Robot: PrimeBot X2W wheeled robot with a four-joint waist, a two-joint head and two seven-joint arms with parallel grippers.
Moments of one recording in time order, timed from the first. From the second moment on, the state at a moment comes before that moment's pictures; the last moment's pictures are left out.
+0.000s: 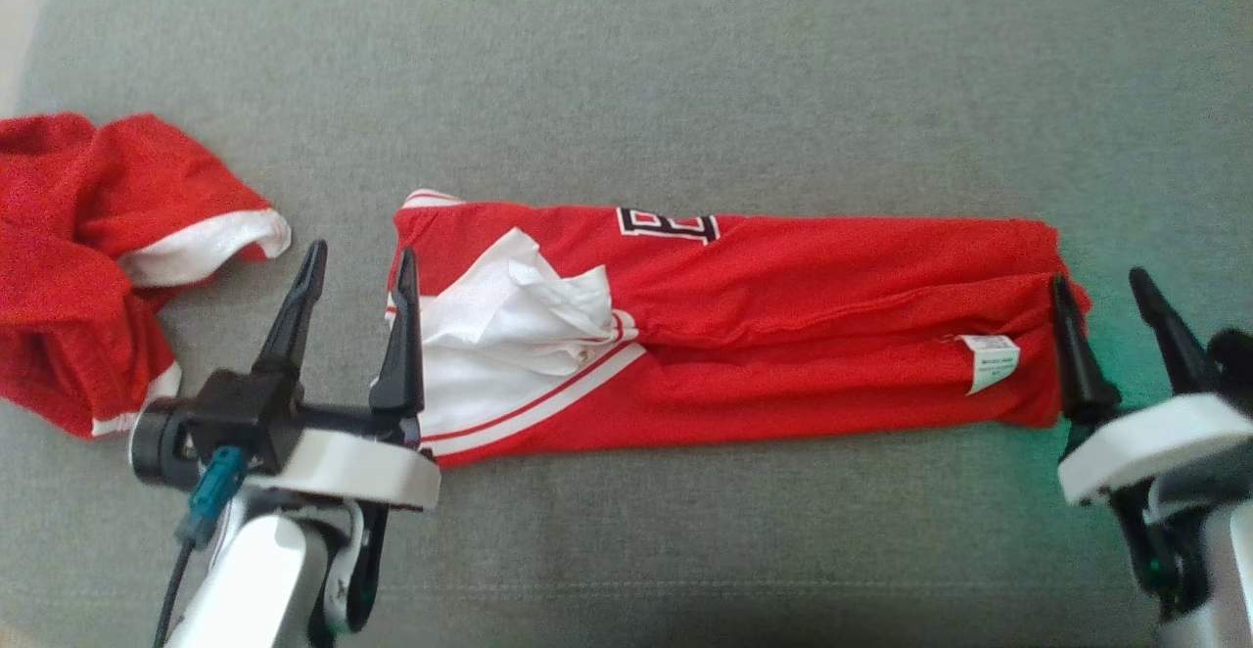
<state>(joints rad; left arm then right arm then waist) -0.13 0.24 -0.38 0.00 -0.29 0.20 -0.25 -0.04 -0.19 -0.05 0.05 0.25 0.12 0.09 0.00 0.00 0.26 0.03</state>
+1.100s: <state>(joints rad) -0.18 0.23 -0.37 0.00 -0.27 0.18 -0.25 -0.04 -0.18 -0.26 0.09 0.37 0.12 0.35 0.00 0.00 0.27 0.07</state>
